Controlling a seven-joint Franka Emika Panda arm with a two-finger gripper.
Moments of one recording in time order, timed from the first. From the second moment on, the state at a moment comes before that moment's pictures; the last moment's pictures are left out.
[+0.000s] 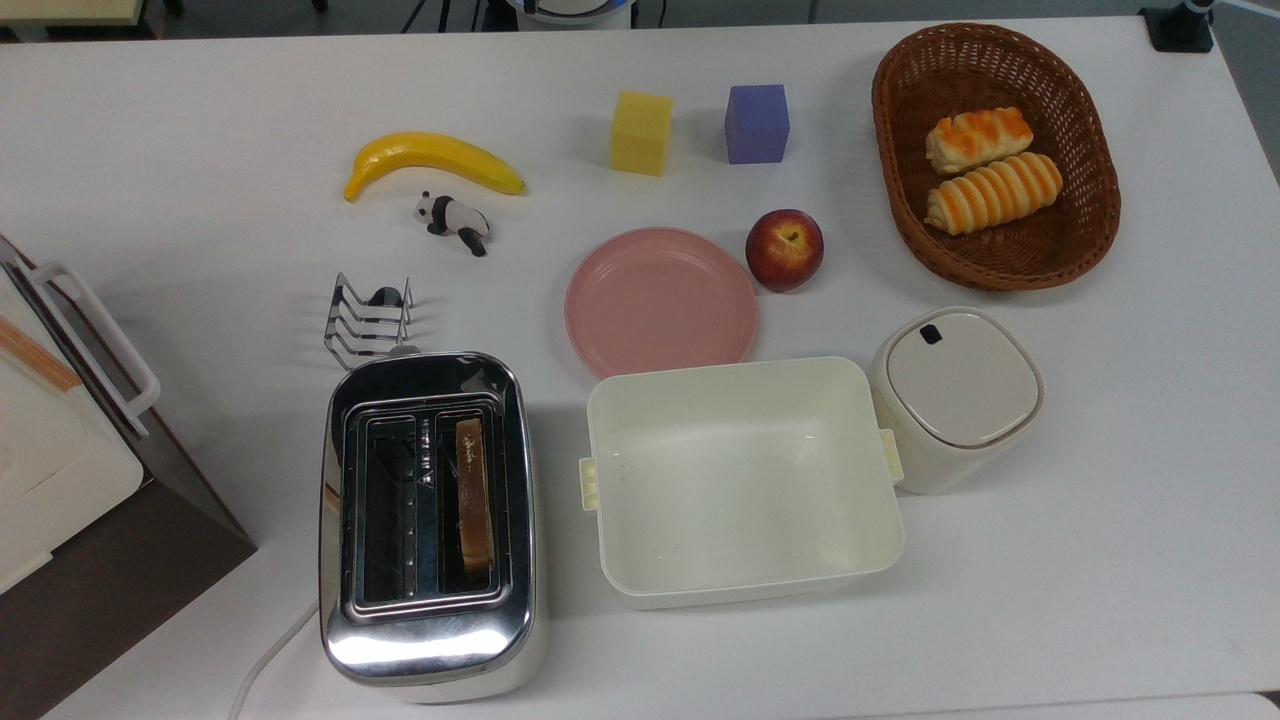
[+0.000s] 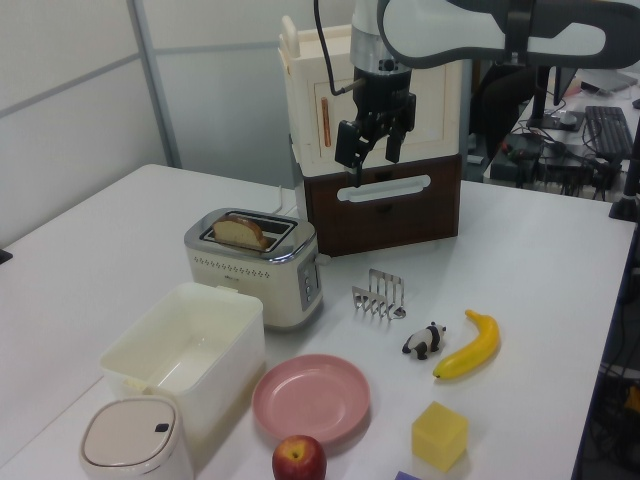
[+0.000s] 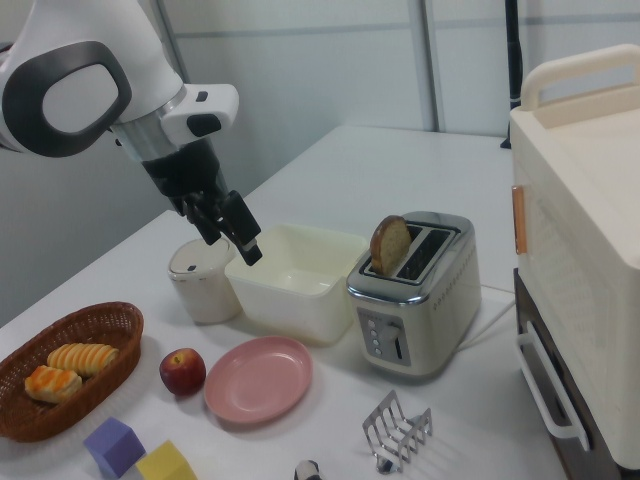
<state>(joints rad) 0.00 -0.05 -0.01 -1.55 -0.06 1.67 0.12</state>
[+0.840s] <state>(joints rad) 0.01 -0.05 -0.03 -1.58 -0.06 1.70 0.16</state>
